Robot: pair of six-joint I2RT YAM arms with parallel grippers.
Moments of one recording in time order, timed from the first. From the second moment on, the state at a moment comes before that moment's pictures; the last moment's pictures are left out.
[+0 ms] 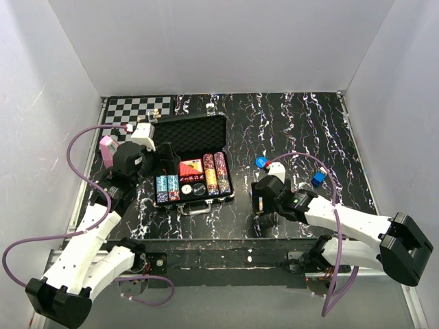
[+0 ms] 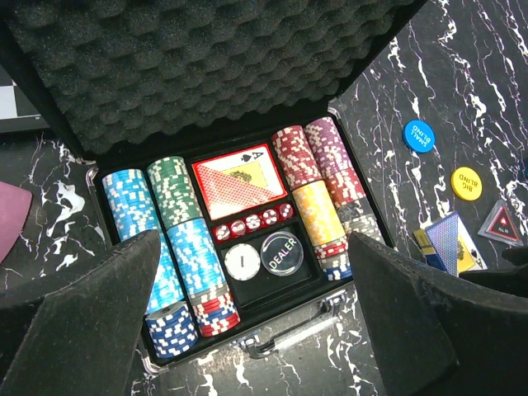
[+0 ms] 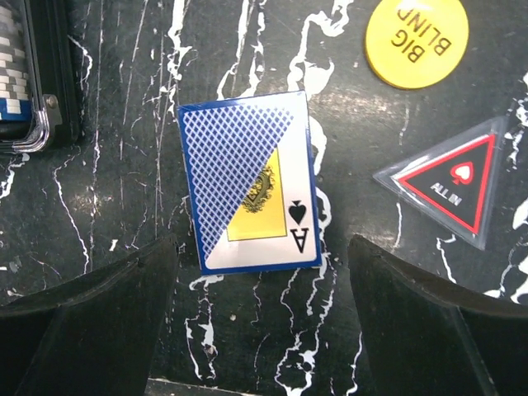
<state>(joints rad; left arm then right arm) -0.37 0.84 0.86 -0.42 -0.02 -0.28 0.92 1.10 0.58 -0.46 0.42 0.66</state>
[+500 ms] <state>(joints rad) -0.37 0.84 0.86 -0.42 -0.02 -0.28 0.92 1.24 0.58 -0.37 0.38 0.60</state>
